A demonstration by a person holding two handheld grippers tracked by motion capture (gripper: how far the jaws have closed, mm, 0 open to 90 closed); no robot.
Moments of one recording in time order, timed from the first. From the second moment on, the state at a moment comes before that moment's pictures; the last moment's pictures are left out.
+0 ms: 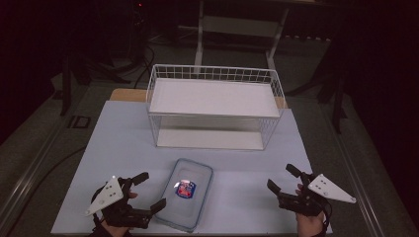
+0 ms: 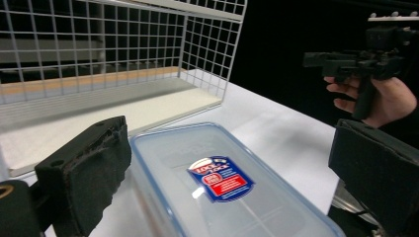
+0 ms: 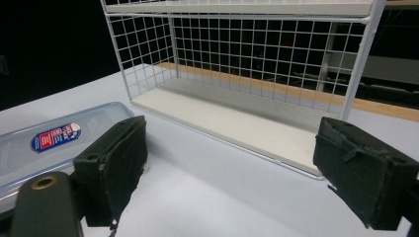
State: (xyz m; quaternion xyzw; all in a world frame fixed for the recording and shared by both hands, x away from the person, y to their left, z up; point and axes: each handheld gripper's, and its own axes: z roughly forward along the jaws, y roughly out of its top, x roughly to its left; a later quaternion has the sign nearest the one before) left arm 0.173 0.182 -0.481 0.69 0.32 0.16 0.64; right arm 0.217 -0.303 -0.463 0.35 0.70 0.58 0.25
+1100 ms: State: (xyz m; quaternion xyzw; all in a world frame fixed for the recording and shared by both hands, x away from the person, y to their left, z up) left arm 0.178 0.072 -0.464 0.86 0.21 0.00 0.47; right arm 0.217 -0.305 -0.461 0.35 0.69 0.59 0.24
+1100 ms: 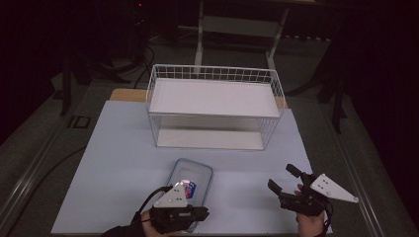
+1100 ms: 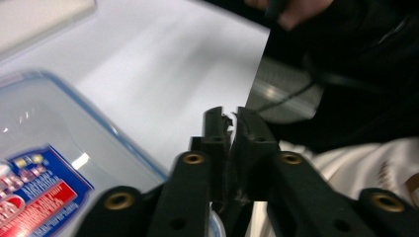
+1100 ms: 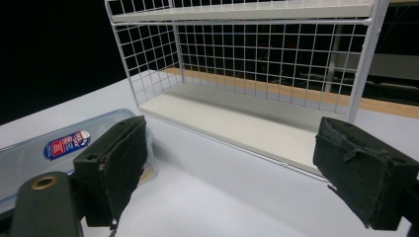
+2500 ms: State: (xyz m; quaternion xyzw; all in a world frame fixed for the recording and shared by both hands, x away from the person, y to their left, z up) left arm 0.175 0.060 -0.477 0.91 0.23 0.00 0.35; right arm 0.220 -0.305 -0.463 0.35 0.69 0.59 0.22
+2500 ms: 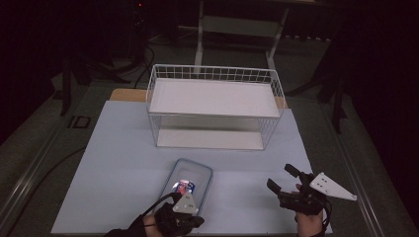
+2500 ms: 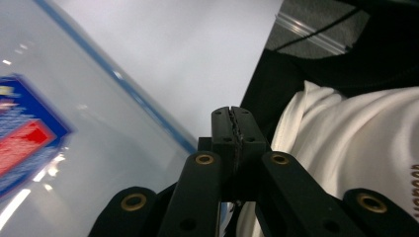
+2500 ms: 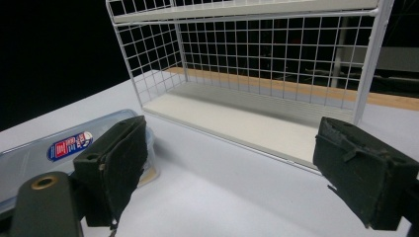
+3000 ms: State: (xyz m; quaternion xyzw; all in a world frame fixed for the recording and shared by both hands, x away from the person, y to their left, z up) left arm 0.185 0.077 -0.484 0.91 0.26 0.05 0.31; right arm 0.221 -0.307 -0.463 0.36 0.69 0.59 0.22
